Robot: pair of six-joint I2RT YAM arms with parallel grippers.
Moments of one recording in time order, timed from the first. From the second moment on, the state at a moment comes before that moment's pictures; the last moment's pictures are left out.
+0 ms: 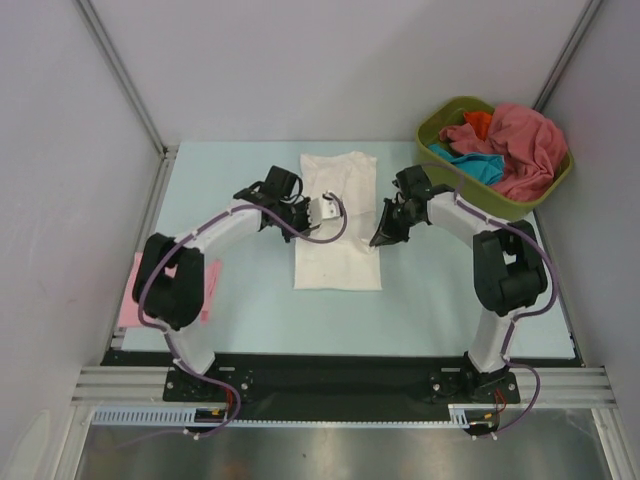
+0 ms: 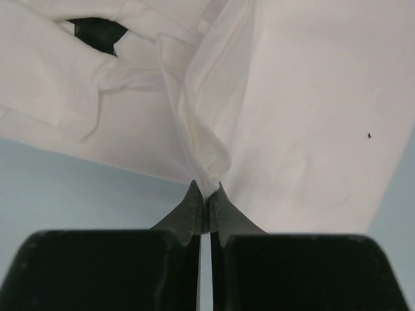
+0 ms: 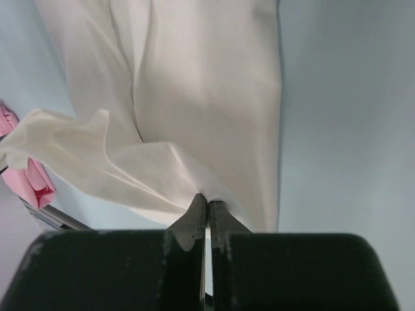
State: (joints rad) left arm -0.47 1.73 1.28 -0.55 0.42 0.89; right arm 0.34 1.84 1.32 -0.59 -0.38 0.58
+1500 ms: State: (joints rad) left arm -0.44 1.94 1.51 -0.56 0.40 0.51; right arm 0.41 1.95 1.36 -0.31 -0.33 0.58
